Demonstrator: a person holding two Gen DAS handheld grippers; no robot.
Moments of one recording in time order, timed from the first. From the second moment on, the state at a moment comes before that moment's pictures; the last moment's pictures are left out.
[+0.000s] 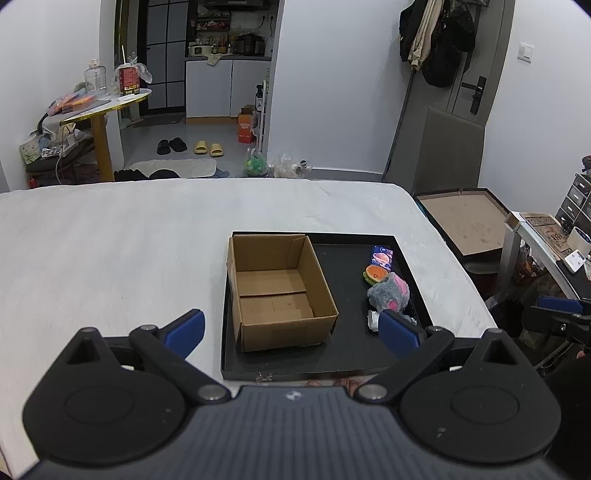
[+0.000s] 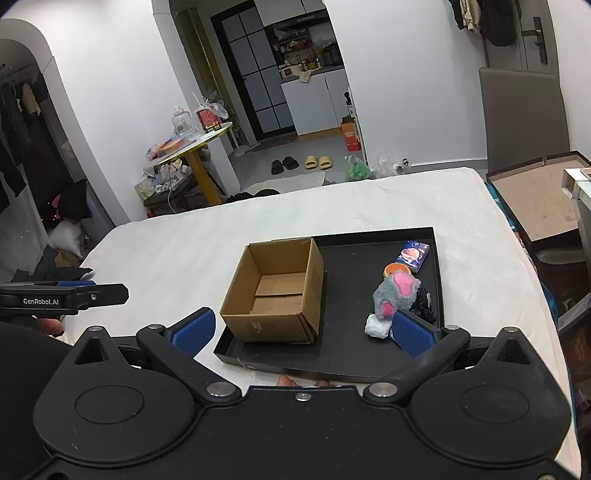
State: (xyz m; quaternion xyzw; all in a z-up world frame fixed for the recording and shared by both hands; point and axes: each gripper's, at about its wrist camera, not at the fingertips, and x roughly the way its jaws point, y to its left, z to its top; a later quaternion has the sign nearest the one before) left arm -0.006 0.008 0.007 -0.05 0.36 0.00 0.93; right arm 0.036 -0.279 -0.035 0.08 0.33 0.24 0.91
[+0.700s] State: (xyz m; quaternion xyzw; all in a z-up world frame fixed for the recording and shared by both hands) left arm -0.012 0.013 0.013 -0.06 0.36 0.00 0.93; right arm 0.034 -0.283 -0.031 0.08 0.33 0.25 0.91
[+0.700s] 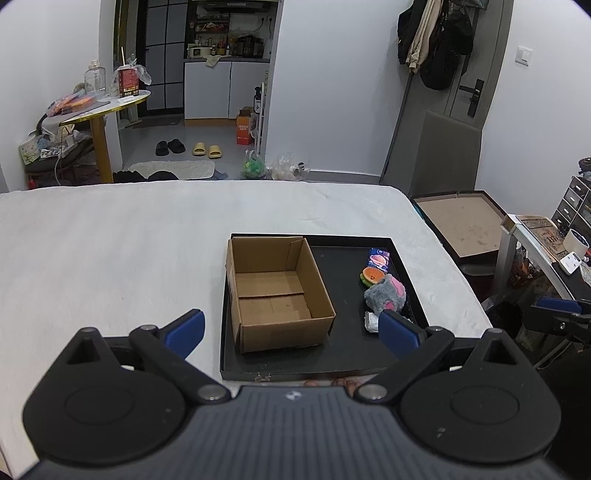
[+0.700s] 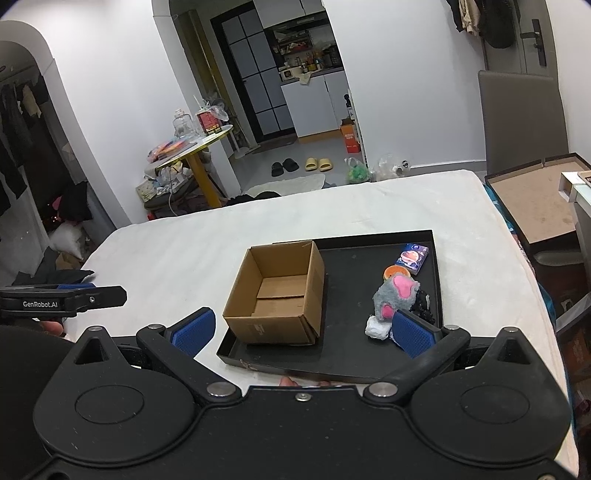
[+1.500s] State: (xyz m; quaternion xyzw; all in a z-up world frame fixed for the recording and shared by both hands) left arm 0.002 0.006 -0.001 -0.05 0.37 -0.02 0.93; right arm 0.038 -0.295 -0.046 0.09 0.34 0.23 0.91
